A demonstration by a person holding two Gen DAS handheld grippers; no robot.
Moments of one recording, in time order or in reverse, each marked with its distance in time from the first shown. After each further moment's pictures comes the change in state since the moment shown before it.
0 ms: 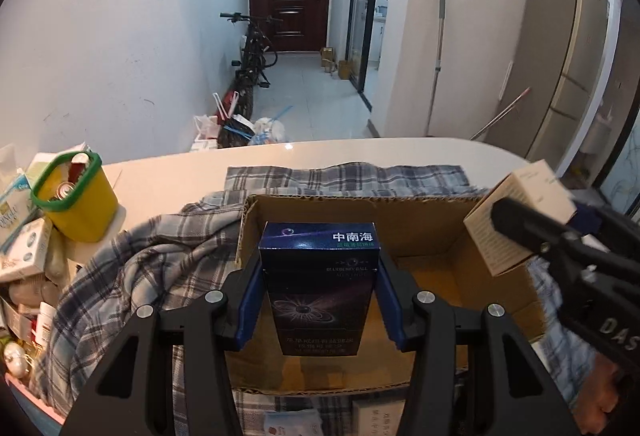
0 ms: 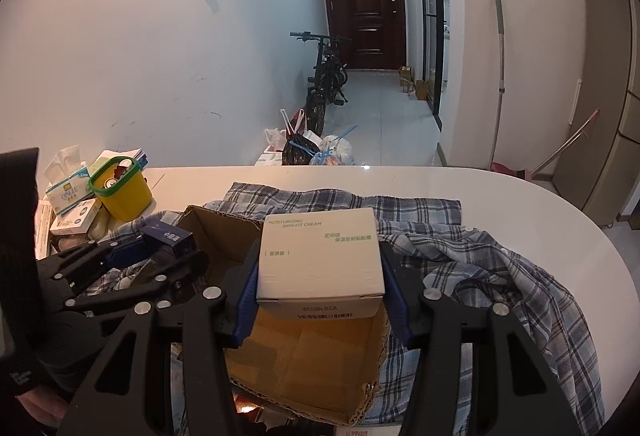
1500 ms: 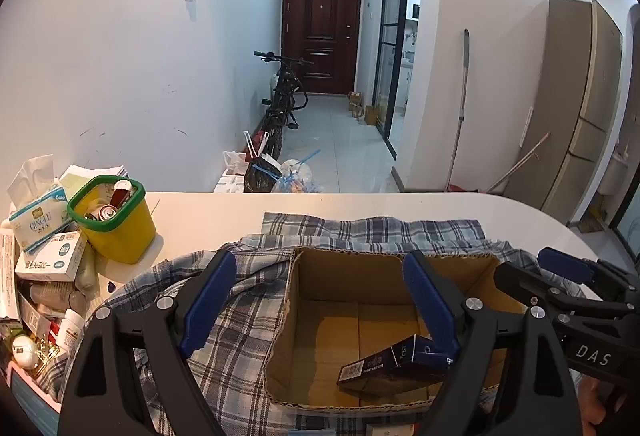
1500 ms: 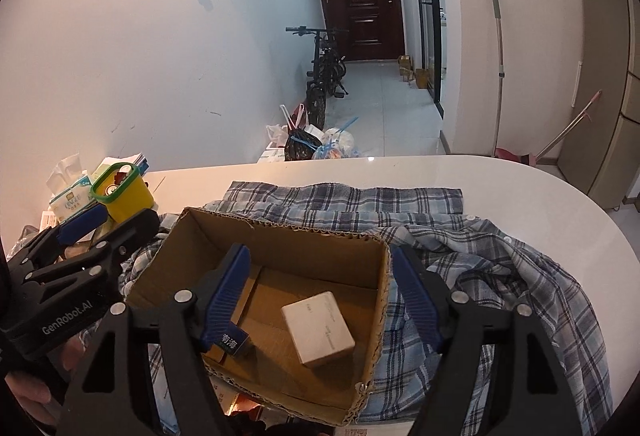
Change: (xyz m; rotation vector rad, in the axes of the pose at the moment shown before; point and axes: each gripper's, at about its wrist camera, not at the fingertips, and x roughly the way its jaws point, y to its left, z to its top) left arm -0.037 0.021 0.011 -0.093 -0.171 0.068; right arm 0.007 -0.011 0.001 0.051 0.020 0.020
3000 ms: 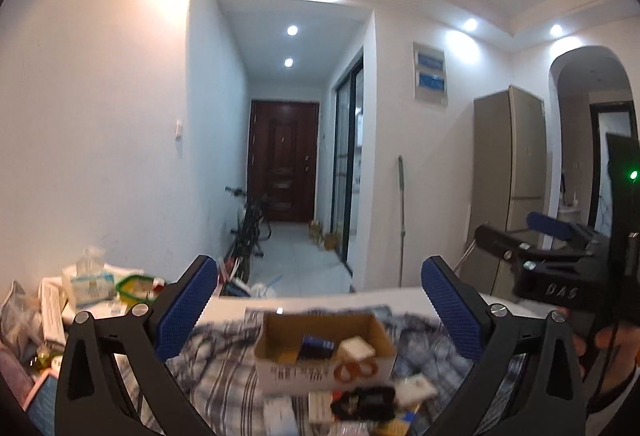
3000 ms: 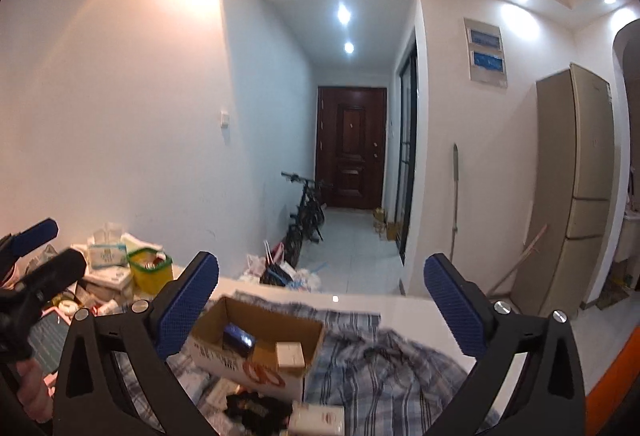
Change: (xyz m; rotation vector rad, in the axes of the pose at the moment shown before) left arm -0.276 -0.013 -0.066 0.058 -0.492 -0.144; right arm -0.244 0.039 -0.049 -0.159 -0.545 -0.115
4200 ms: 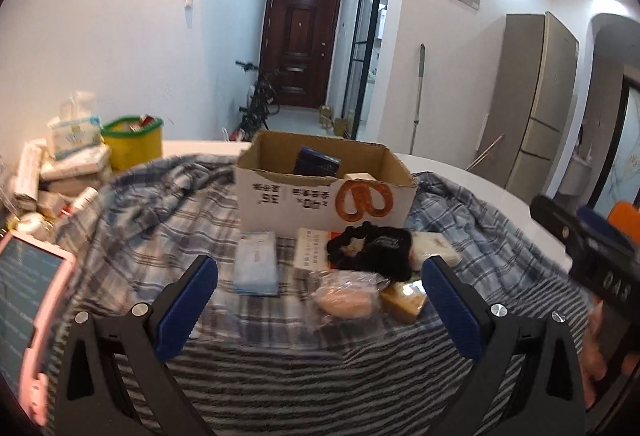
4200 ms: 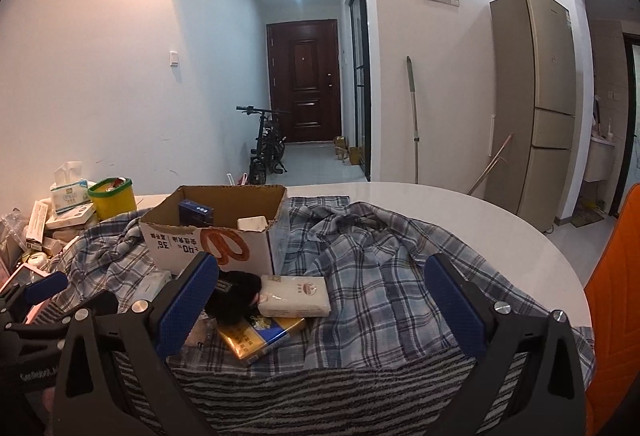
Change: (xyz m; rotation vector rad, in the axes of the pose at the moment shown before) left arm 0.057 -0.017 -0.139 -0.109 0.421 0.017; right arm -0.013 -0.023 -0.135 0.122 0.222 -0.147
